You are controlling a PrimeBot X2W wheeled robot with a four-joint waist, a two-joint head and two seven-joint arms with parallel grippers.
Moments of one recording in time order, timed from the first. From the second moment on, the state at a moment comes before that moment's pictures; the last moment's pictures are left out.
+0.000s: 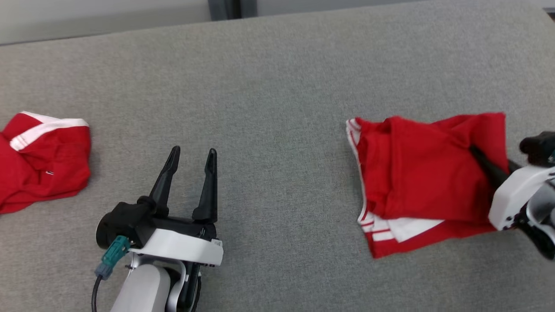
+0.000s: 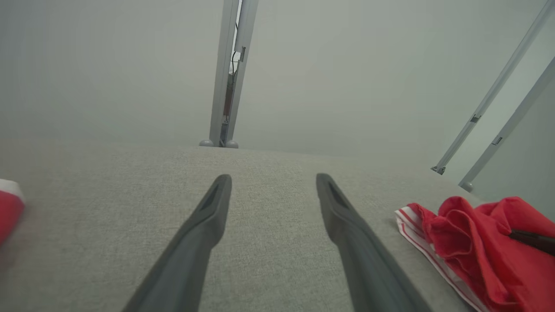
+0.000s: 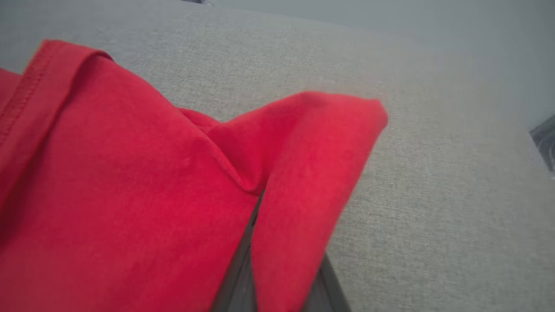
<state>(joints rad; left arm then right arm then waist) -0.19 0.05 -0.24 0.13 -0.35 0.01 -0.26 -0.60 -0.56 0.67 0.62 0.70 0.13 -0.08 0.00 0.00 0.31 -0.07</state>
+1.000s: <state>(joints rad) -0.35 0.04 -0.20 0.05 -0.27 -0.04 -0.27 -0.99 -0.61 0.19 1.10 0.01 0.13 -0.19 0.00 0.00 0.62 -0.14</state>
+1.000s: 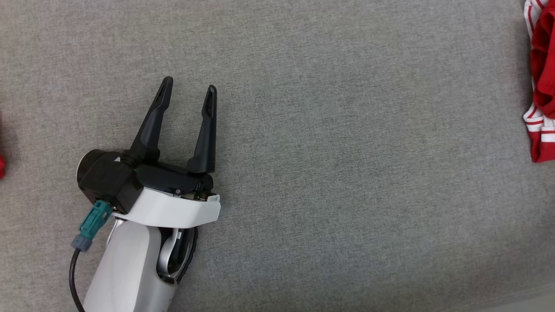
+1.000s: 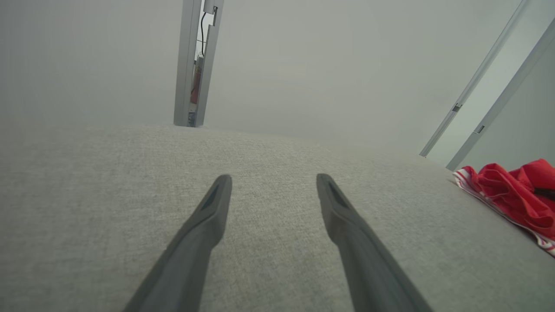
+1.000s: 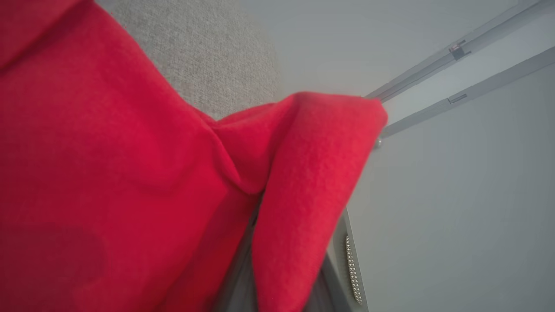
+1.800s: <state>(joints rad) -0.33 0.05 -0.22 0.08 -0.33 -0.02 -0.26 -0.93 -0.50 -0.05 0.90 -0.31 0.13 -0.19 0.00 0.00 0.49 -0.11</state>
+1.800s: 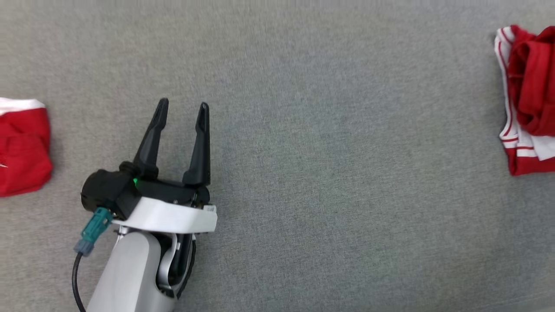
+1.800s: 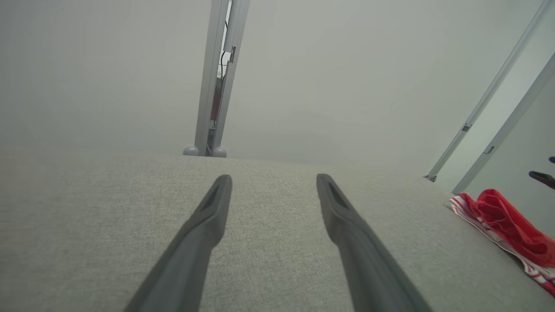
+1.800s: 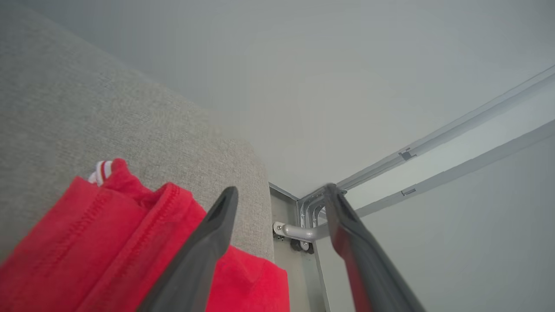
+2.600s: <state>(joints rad) -0.09 0.05 -0.15 0.08 -0.42 0.05 -0.26 -0.41 -0.20 0.05 0.26 0.02 0.13 -0.26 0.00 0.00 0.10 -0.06</state>
